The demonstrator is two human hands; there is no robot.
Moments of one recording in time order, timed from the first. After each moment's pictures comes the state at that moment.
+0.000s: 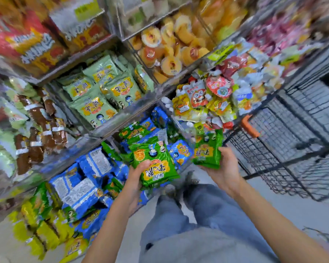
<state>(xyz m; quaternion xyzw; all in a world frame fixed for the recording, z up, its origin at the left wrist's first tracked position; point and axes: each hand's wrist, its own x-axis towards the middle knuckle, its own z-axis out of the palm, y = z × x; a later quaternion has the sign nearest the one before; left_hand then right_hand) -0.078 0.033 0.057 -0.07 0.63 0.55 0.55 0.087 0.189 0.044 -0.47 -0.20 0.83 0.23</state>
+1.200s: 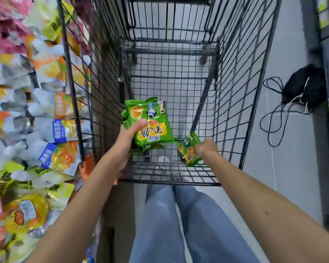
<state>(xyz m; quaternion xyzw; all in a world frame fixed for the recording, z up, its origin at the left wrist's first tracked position) 0.192 0.468 -0.090 0.30 0.60 0.18 0.72 0.390 0.386 -0.189 -0.86 -0.13 0.49 0.03</state>
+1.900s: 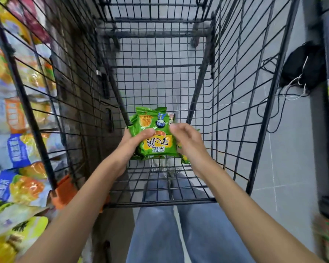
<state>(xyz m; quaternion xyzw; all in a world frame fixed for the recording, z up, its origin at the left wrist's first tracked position) 0.206 0.477 -0.161 0.34 0.58 0.06 0.74 0.355 0.410 -0.153 -0.71 -0.11 0.61 0.35</state>
